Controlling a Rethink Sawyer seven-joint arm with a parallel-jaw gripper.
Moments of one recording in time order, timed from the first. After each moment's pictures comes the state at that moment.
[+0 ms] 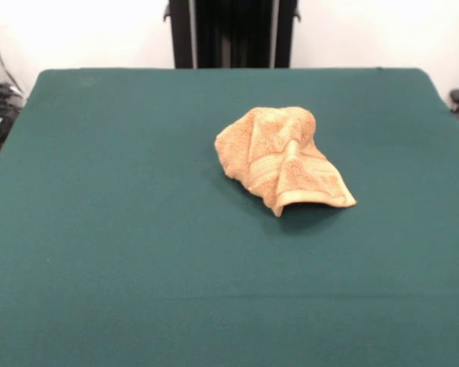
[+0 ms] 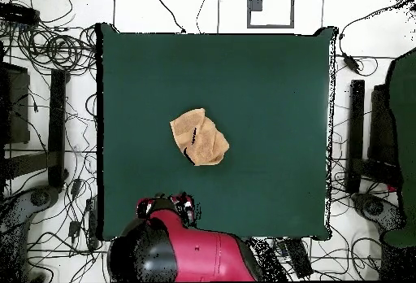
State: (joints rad) arm -0.05 -1.21 -0.01 2.19 0.01 0.50 1.57
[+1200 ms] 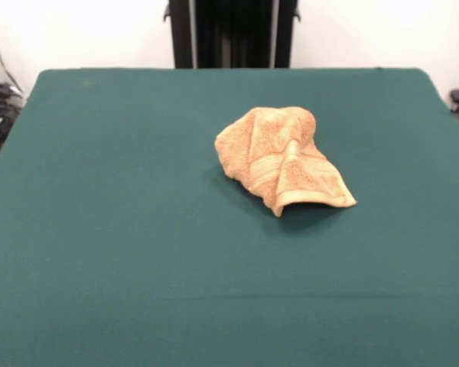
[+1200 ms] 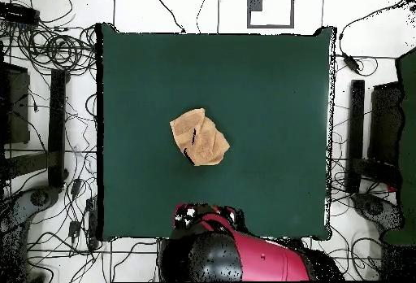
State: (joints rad) arm -0.29 -1.34 0.06 2.20 -0.01 0.72 1.57
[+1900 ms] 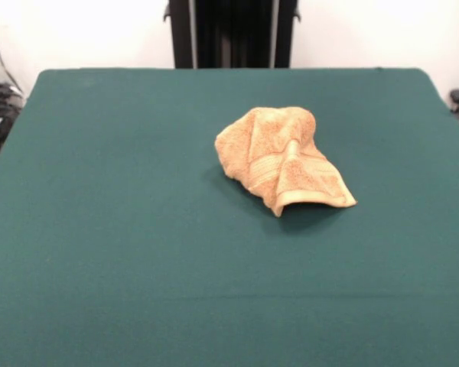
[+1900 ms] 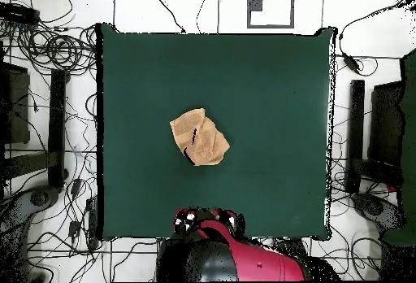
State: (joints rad) arm -0.29 -1.36 0.06 2.22 -0.04 0.70 1.57
